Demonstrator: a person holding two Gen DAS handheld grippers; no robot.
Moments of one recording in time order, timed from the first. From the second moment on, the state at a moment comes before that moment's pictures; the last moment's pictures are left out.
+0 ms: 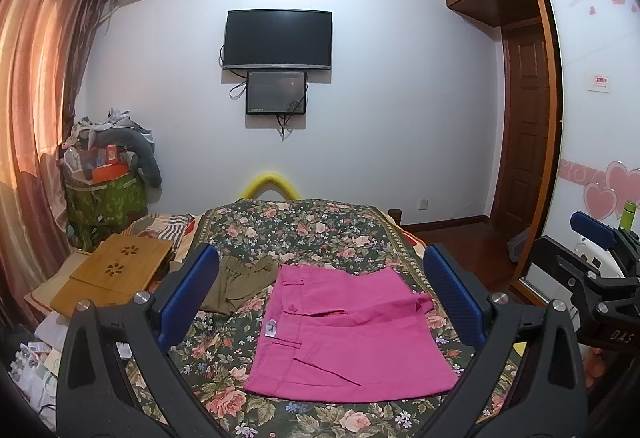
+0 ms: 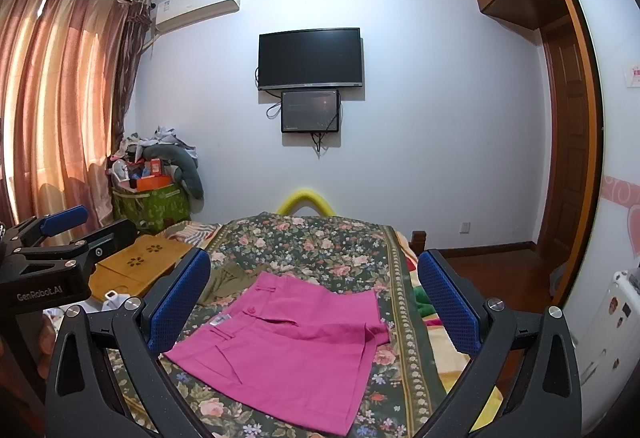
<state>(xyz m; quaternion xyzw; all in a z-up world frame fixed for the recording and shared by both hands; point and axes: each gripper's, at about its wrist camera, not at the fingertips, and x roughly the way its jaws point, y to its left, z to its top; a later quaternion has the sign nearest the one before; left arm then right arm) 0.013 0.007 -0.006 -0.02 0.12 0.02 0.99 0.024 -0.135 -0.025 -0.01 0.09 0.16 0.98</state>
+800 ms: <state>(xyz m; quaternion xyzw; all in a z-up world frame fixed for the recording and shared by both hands) 0.184 0.049 -0.100 -0.02 0.31 0.02 0.95 0.131 -0.139 -0.100 -0.04 0.24 0.13 0.96</state>
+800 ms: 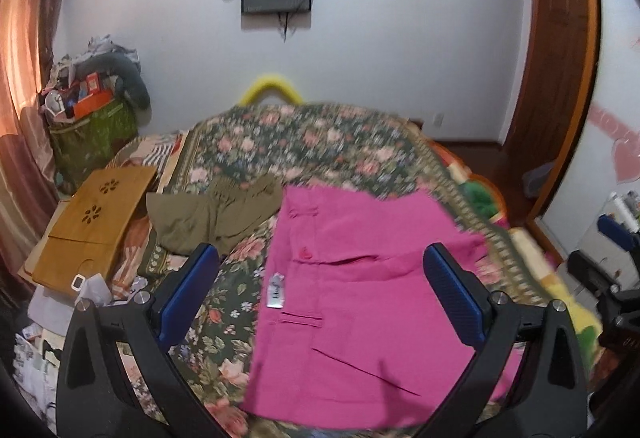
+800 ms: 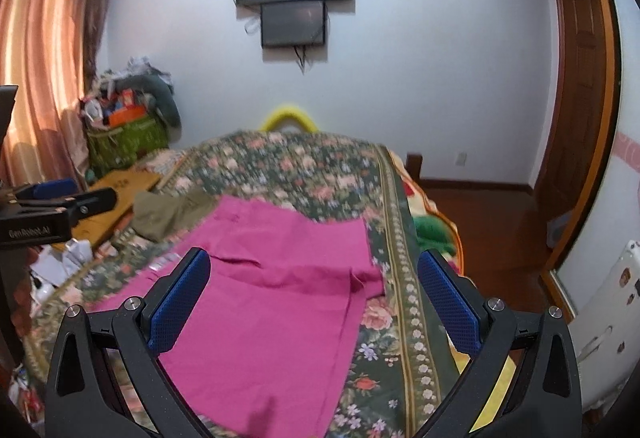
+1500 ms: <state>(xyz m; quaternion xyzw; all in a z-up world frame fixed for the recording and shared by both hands) 0.347 0.104 -0.210 0.00 0.49 0.00 0.87 0.259 -0.180 -0.161 -0.03 0.36 0.12 0.92</state>
